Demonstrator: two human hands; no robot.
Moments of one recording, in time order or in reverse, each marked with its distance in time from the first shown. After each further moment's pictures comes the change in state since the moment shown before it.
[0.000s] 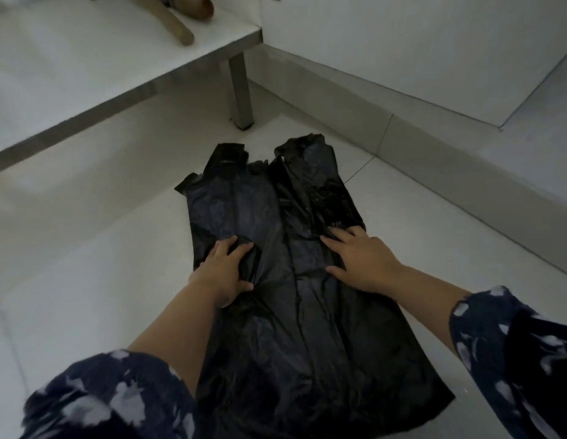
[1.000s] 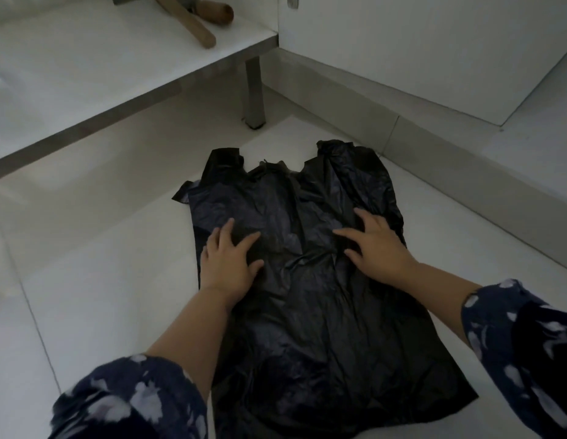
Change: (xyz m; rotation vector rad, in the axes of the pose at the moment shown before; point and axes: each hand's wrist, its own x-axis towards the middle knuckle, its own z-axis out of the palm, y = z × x) left_hand -0.034 0.005 0.003 0.005 0.341 -0.027; right_hand -0.015 0.000 0.004 0.186 0.192 0.060
